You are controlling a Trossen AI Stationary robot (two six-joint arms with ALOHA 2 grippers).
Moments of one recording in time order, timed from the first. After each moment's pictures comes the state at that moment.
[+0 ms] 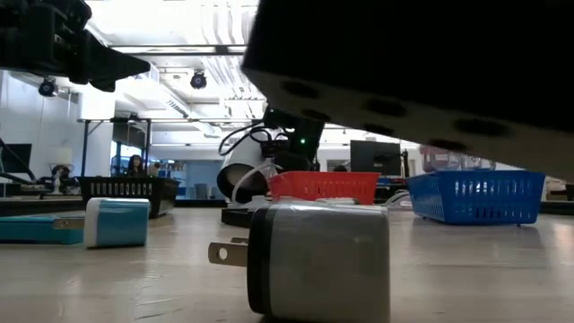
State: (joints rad) left arm -0.12 0.15 0.16 -0.05 -0.33 0.15; right arm -0.50 2.39 1.97 -0.82 -0.11 -0.30
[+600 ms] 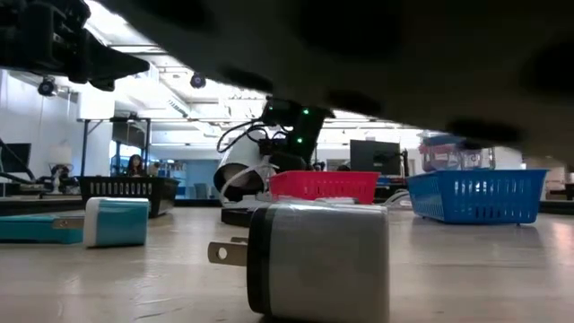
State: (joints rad) left arm -0.12 0.15 0.16 -0.05 -0.33 0.15; right arm -0.49 2.39 1.97 -0.77 -0.09 -0.25
